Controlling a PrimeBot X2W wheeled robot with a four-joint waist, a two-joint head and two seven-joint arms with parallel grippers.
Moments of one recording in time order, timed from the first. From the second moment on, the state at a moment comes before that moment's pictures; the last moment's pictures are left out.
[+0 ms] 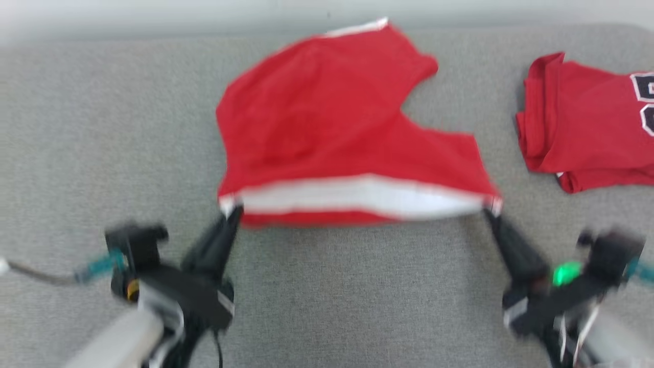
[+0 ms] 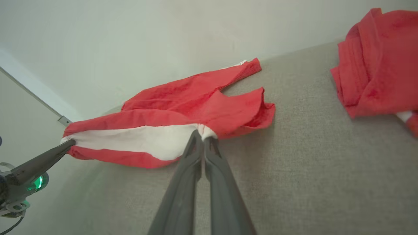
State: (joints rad) left arm -0.60 0.52 -0.84 0.25 -1.18 -0.03 -0.26; right arm -0.35 -0.59 0.57 0.15 1.00 0.13 -0.26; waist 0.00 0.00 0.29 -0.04
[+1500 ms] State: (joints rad) left arm -0.32 0.37 -0.45 0.18 -0.81 -0.11 -0.23; right arm -0.40 -0.58 0.38 0.05 0.82 0.13 0.02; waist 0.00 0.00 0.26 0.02
